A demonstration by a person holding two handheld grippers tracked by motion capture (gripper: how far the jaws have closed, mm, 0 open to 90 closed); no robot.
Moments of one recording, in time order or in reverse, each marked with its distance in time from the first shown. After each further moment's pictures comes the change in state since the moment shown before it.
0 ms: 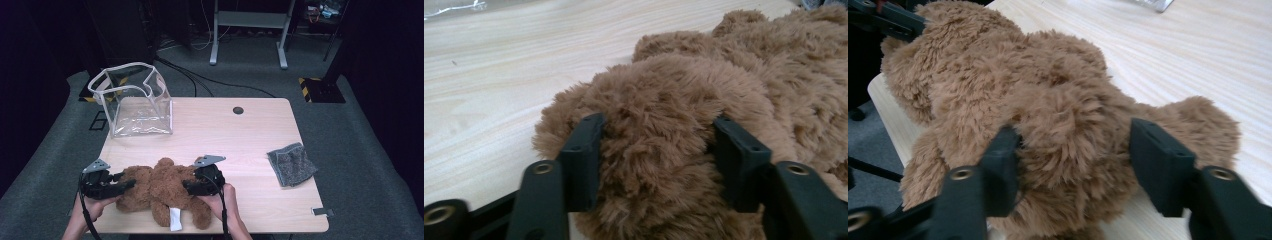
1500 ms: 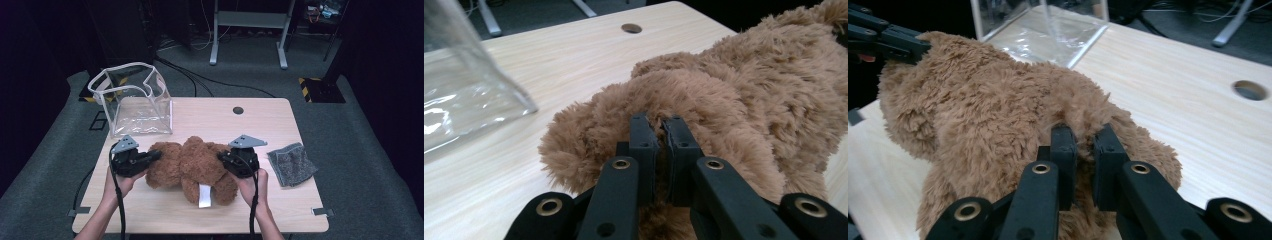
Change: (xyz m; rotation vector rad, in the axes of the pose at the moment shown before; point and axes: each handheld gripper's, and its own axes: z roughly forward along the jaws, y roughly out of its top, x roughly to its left) left arm -0.062 0.085 0.034 -0.183 -0.065 0.176; right arm -0.053 0.024 -0.090 -0.167 -0.189 0.016
